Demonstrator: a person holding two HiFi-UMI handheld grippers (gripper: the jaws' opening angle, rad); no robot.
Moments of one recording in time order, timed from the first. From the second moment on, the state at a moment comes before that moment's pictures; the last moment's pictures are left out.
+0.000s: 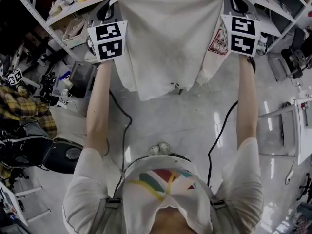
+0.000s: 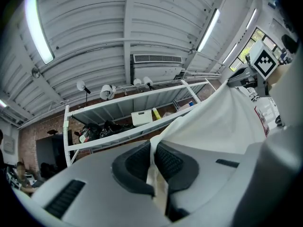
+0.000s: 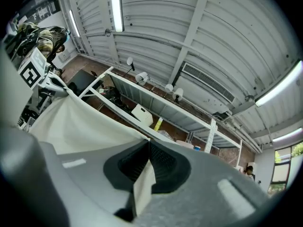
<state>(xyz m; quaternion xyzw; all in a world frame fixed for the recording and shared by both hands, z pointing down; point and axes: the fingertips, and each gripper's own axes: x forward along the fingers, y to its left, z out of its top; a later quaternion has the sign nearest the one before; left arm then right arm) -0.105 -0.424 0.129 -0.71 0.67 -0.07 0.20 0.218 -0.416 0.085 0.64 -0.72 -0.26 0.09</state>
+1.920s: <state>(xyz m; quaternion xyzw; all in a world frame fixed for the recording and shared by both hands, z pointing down) -0.104 -0.434 0.281 -0.74 0.64 -0.16 0.13 0.222 -0.447 0.253 0.62 -0.73 -0.18 0.24</state>
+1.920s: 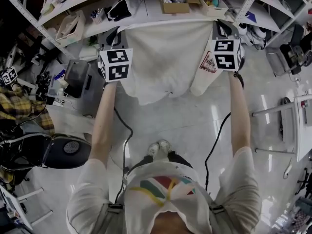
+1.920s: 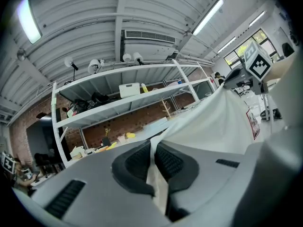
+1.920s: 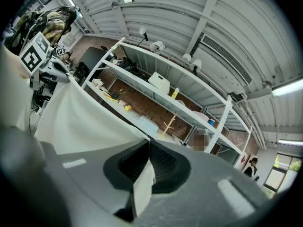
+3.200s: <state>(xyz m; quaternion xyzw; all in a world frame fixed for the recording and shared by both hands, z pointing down) -0.099 -0.433 0.446 -0.75 0.61 -0.25 0.04 0.226 -0.454 0.421 0.58 -0.74 -0.09 0.33</state>
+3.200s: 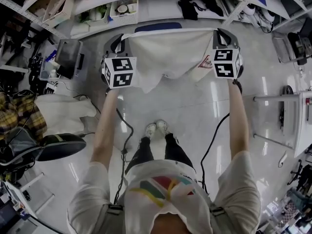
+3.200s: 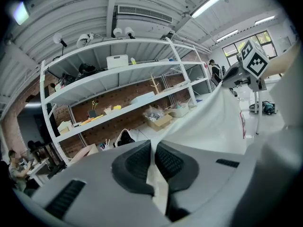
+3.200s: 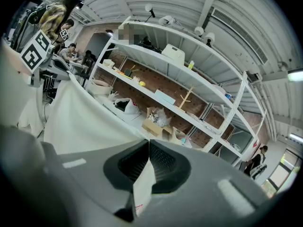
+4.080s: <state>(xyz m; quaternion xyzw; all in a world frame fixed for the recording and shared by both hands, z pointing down) -0.101 -0.411 0.535 -0.75 0.58 -0.31 -0.02 0.224 -0.439 0.510 0.54 -0.74 -0.04 0.38</state>
